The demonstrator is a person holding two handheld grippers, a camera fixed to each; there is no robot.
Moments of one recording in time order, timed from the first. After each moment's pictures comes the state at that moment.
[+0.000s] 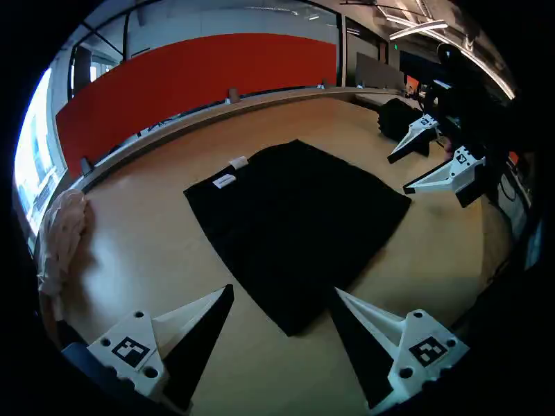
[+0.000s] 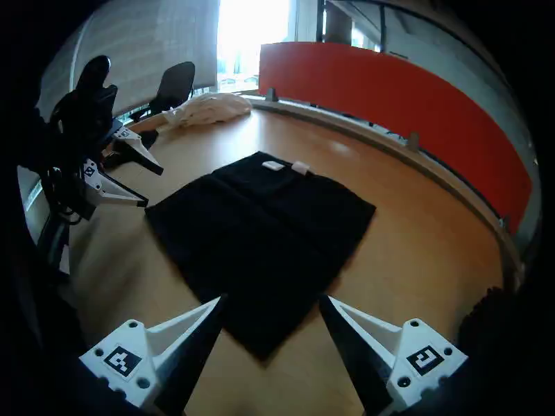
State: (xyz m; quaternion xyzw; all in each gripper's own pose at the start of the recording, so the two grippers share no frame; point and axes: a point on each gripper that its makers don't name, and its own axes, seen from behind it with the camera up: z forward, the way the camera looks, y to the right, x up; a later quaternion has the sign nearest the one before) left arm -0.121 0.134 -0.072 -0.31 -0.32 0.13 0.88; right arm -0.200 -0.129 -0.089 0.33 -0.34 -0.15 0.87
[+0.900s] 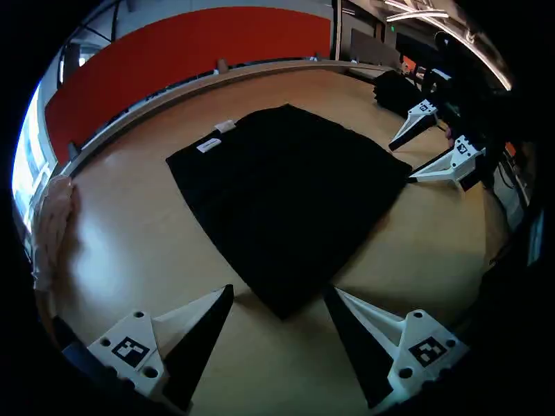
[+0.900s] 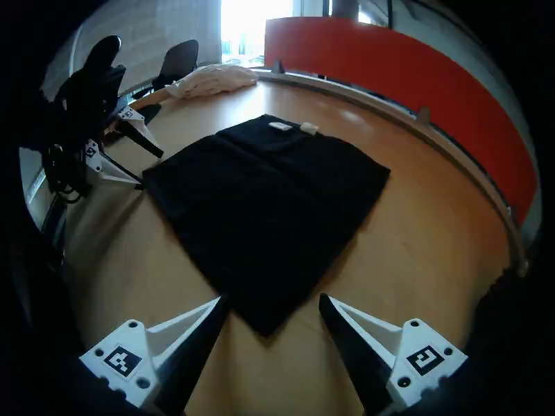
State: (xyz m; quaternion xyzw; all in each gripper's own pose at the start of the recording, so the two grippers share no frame) left arm -0.164 0.134 -0.085 -0.33 -0.37 0.15 0.86; right arm -0.243 -0.111 -0.105 0.34 -0.38 -0.16 0.84
